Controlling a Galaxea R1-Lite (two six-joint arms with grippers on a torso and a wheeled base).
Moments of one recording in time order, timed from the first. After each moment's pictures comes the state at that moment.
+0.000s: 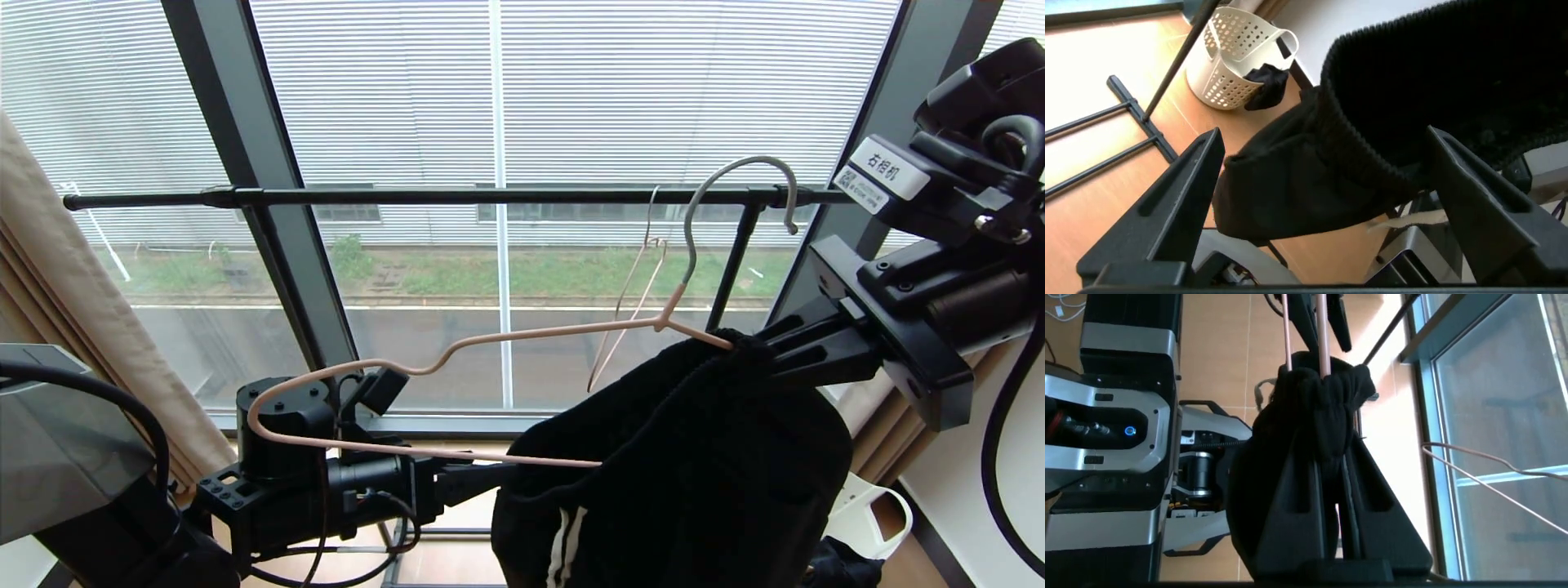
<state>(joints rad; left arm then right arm) -0.46 1.97 -0.39 -1.23 -0.64 -0.47 0.43 1.61 -1.58 0.90 0.73 -0.87</state>
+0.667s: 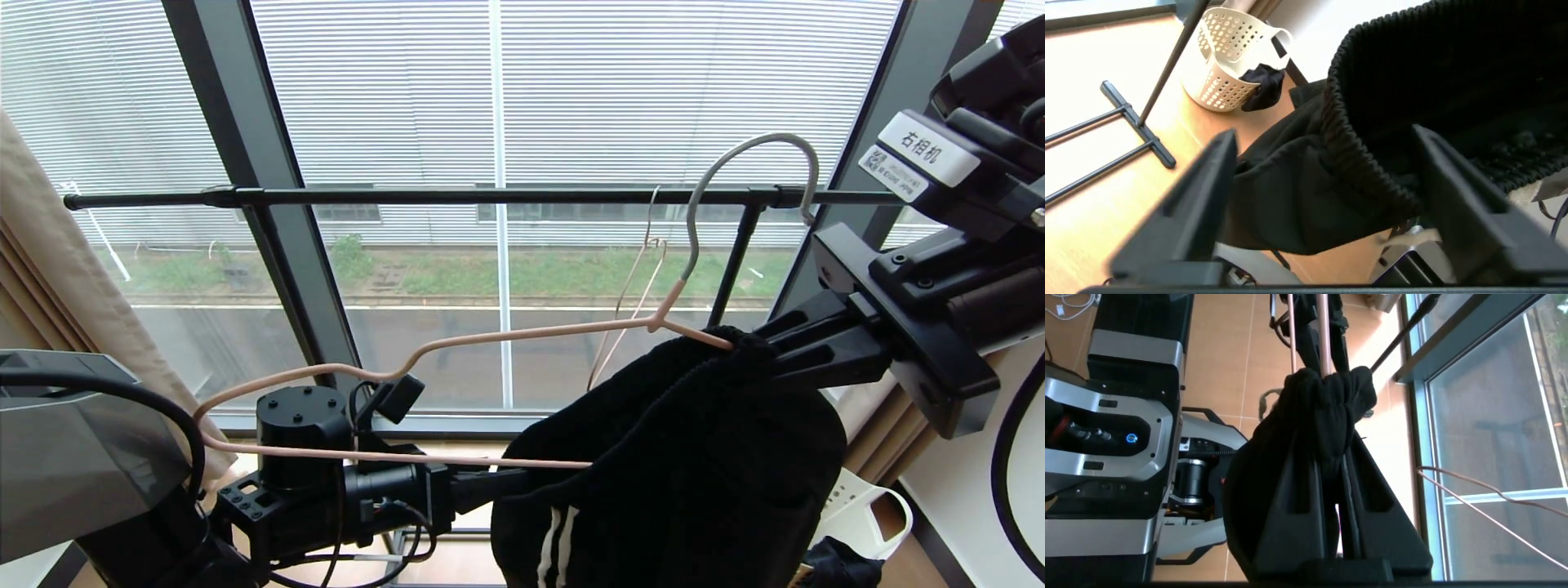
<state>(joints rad) -0.50 2.01 -0.39 -1.30 -0.62 -0.47 0.48 1.58 -1.57 0.86 0.73 -0.86</state>
